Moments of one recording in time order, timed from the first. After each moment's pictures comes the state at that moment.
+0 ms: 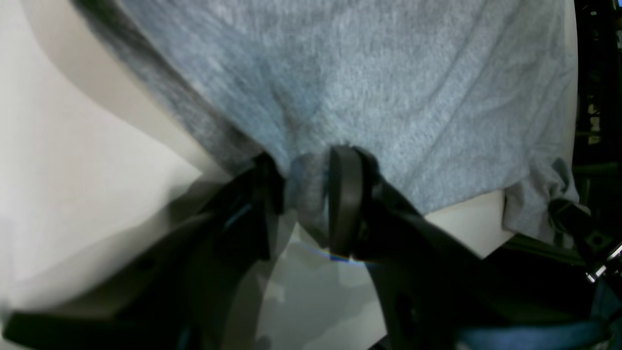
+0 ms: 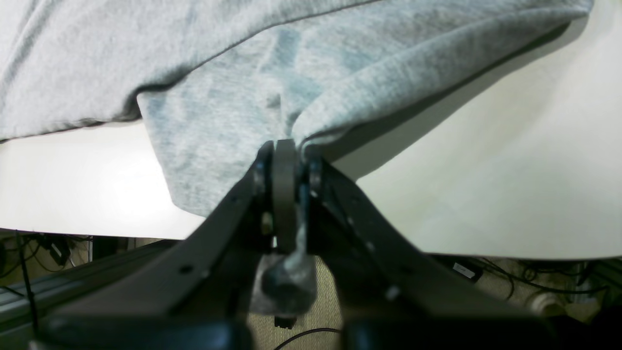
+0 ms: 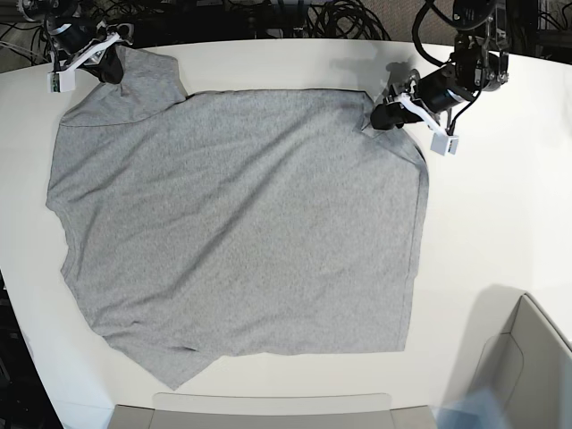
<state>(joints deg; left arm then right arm) 22.1 -18.6 -10.0 93.0 -59.4 -17.6 51.6 -42.2 13.7 32.7 104.1 42.2 30.8 -39.7</state>
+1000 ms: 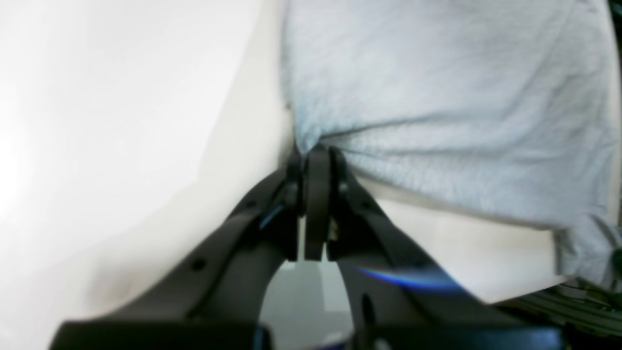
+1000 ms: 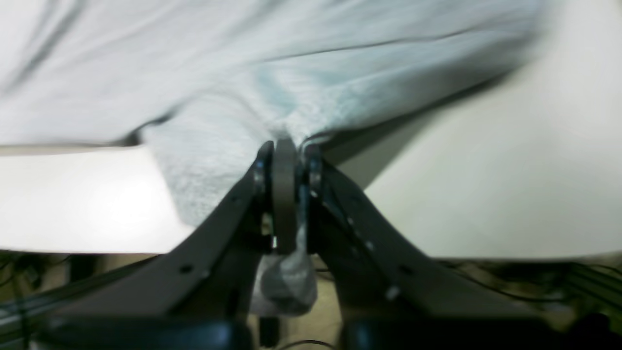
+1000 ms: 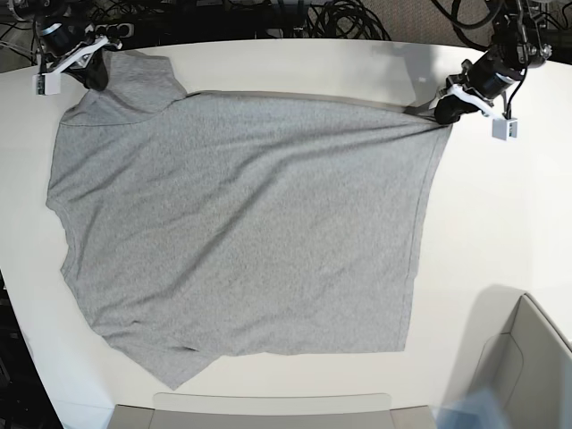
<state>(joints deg) 30.7 -19.5 -27.1 99.8 -59.2 -17.6 53.5 -42.6 13.7 37.8 107.3 42.0 30.8 -39.5</state>
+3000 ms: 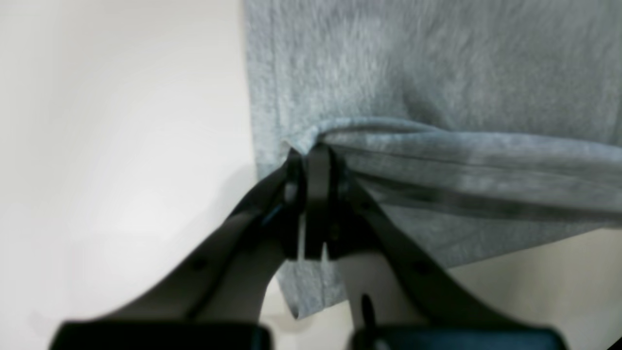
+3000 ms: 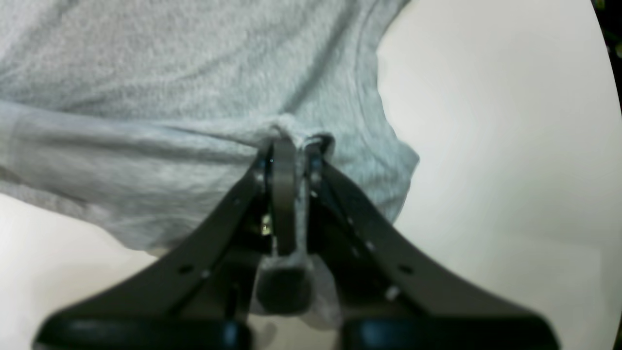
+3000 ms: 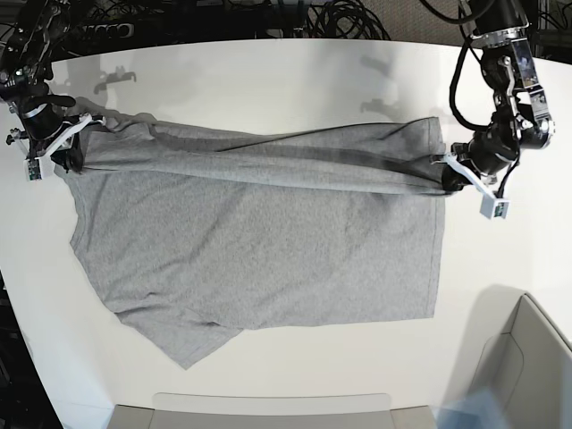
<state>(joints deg) 6.9 -18.3 -21.7 97.9 -36.8 -17.6 63.3 -18.3 20.3 32.4 104.9 26.8 31.0 -47.1</state>
